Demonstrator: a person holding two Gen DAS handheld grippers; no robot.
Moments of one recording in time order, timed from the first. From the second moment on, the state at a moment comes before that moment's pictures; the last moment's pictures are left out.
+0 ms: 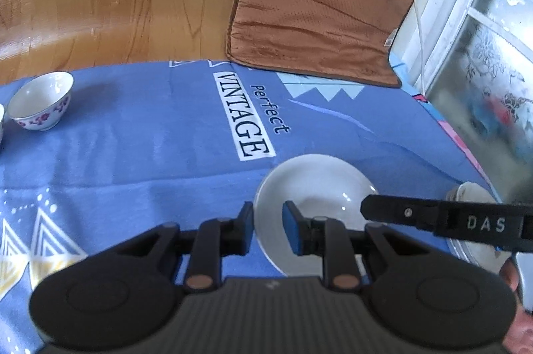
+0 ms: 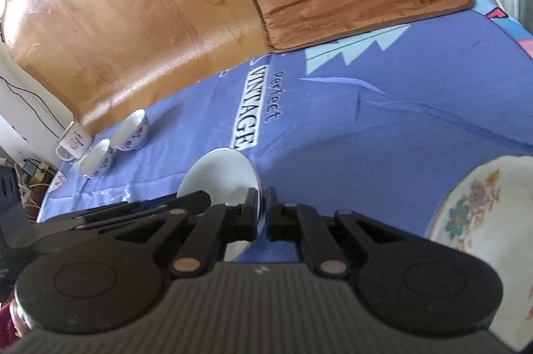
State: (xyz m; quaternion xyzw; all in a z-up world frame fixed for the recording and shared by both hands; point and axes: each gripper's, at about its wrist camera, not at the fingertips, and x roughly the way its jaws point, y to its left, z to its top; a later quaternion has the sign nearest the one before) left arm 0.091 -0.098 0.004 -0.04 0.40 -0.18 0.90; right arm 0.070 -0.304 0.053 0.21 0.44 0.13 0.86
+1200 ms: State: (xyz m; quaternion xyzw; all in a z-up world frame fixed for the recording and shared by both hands) left arm 0.081 0.152 -0.028 -0.20 0.27 -0.01 0.94; right arm 0.242 -0.078 0.046 0.20 0.50 0.17 0.82
